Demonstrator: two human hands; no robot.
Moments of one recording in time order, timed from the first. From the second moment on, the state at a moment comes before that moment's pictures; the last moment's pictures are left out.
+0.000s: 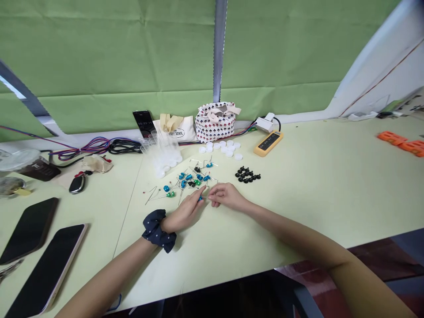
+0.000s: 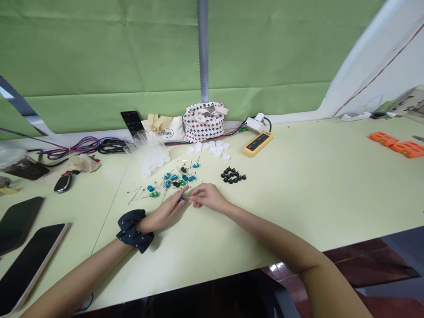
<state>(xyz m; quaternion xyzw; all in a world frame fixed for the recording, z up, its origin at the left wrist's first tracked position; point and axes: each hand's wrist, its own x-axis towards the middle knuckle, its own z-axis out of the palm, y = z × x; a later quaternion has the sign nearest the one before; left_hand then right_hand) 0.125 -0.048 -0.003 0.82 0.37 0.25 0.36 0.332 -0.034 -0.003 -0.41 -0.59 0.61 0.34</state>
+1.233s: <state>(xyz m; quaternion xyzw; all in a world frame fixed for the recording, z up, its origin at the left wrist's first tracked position) 0.132 -0.047 0.013 0.81 0.45 0.26 0.28 0.411 0.053 0.026 -0.67 -0.63 0.20 0.34</state>
